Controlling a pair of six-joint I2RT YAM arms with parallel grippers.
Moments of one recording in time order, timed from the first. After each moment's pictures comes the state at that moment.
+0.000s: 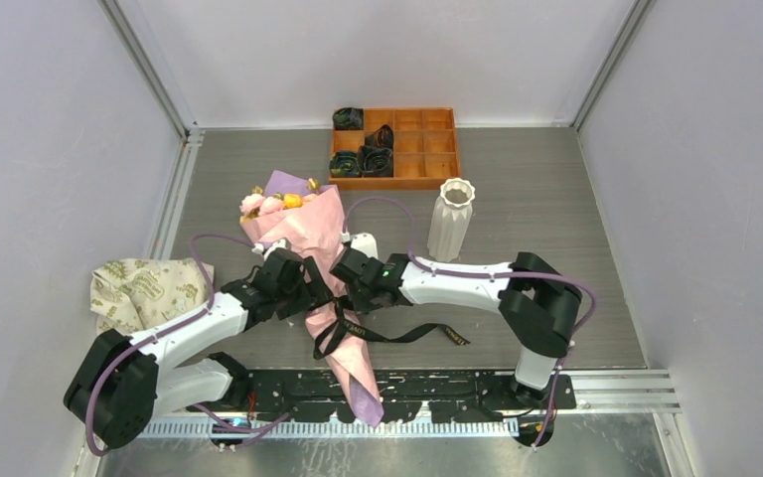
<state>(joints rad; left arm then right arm) -0.58 1.11 0.46 -0.28 -0.09 -0.92 1.10 1.77 1.17 -0.47 0.22 0.74</state>
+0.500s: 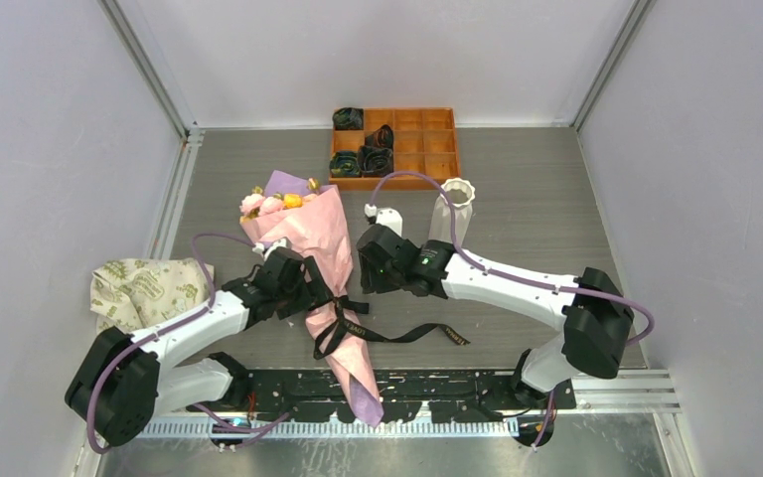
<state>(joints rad) -0.58 1.12 0.47 -0.29 -0.09 -0.92 1.04 1.50 1.13 -0.53 0.24 0.73</state>
